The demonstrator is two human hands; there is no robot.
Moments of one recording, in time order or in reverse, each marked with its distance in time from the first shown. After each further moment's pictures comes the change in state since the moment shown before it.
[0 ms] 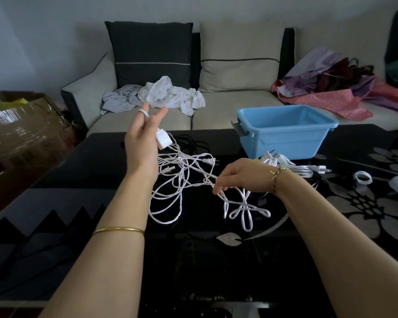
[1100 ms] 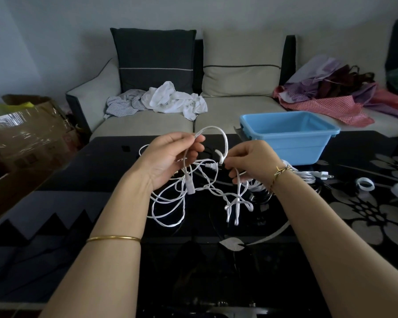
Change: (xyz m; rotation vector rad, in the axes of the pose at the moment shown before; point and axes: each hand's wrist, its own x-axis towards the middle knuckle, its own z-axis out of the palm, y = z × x) left_hand -0.006 0.007 0.001 -0.019 -0.417 -0.348; right_hand 0.000 -0.019 -0.005 0.521 0.457 0.035
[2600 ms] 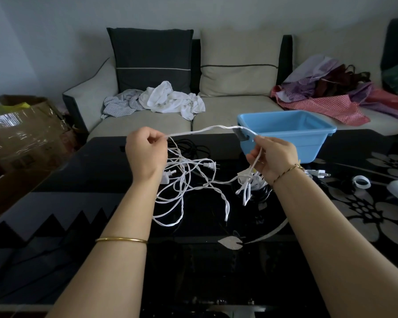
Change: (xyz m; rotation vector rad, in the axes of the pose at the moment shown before) left_hand 0.012 -0.013 -0.010 0.615 0.777 0.317; right_hand 0.018 0.017 -0.015 0.736 0.478 0.168
